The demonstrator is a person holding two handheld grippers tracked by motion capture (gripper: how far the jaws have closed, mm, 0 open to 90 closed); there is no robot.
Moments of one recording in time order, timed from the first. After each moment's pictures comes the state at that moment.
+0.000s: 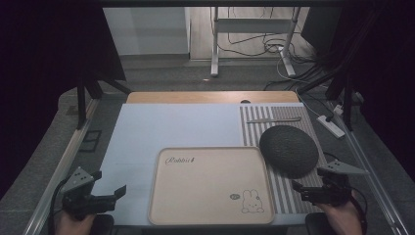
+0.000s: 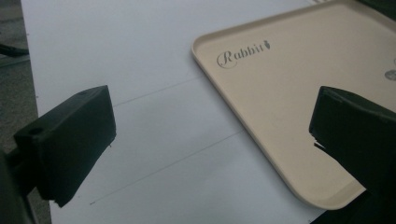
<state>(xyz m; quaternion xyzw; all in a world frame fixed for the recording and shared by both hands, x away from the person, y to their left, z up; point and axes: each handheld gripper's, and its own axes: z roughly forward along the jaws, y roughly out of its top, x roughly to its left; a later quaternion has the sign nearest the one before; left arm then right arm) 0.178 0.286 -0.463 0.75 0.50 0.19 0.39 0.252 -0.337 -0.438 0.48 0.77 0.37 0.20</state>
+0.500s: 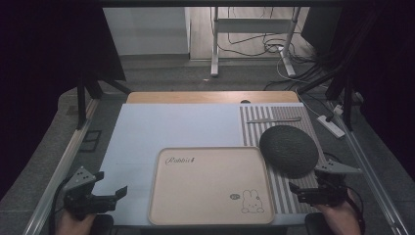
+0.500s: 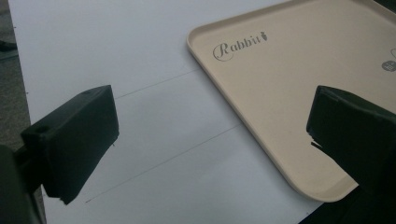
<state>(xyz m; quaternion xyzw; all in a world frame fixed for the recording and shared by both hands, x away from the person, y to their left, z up) 0.179 0.287 -0.464 0.75 0.50 0.18 0.39 0.253 -0.329 -0.440 0.46 0.79 0.34 0.21</state>
